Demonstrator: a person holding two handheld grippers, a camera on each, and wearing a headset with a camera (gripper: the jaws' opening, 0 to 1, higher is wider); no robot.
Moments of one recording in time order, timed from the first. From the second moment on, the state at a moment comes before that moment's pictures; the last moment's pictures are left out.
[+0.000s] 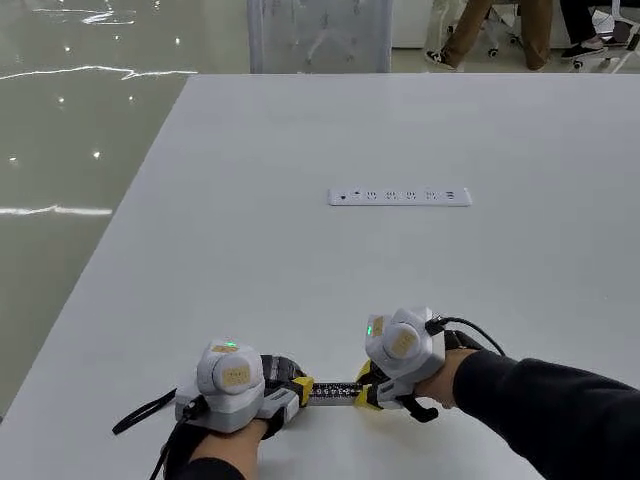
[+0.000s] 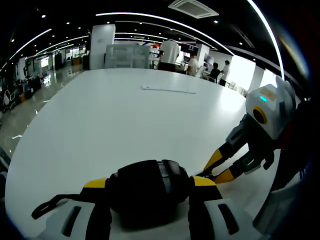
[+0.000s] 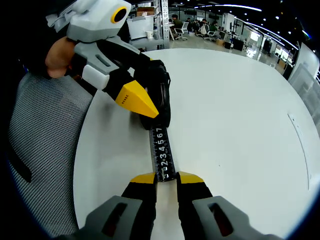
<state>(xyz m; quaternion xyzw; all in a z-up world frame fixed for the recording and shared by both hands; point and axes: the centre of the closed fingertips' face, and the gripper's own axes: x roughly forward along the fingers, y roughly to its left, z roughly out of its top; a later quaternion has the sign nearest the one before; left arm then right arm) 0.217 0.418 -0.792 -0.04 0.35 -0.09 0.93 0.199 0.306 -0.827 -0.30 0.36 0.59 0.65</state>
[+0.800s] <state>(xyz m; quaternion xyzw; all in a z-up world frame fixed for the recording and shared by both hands) 0.218 0.419 -0.791 -0.05 0.35 -0.09 0.93 0.197 0.327 -0.827 -0.30 0.36 0.60 0.66</state>
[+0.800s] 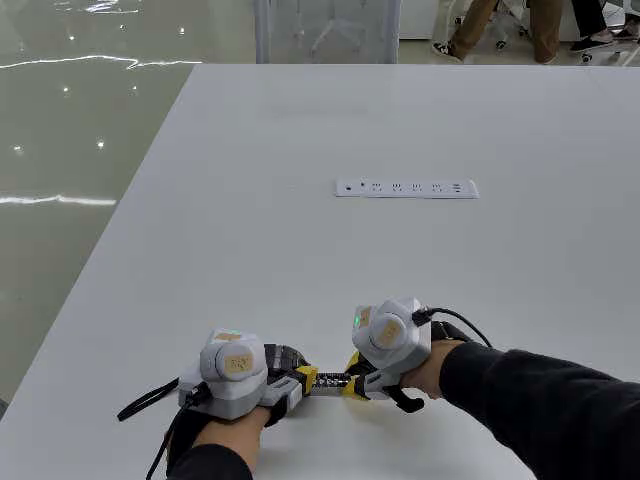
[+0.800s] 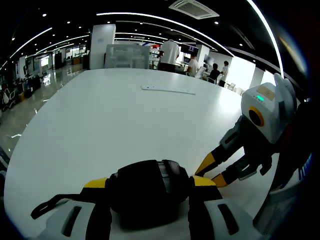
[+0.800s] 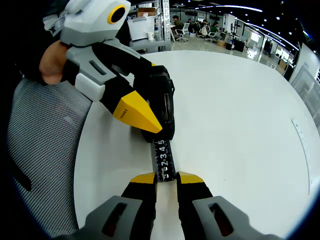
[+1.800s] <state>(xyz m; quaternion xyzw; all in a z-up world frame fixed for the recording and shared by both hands) 0.218 0.420 -0.791 -0.05 0.35 -0.09 0.93 0.194 0.354 -0.827 -0.28 0.34 0.60 0.66</state>
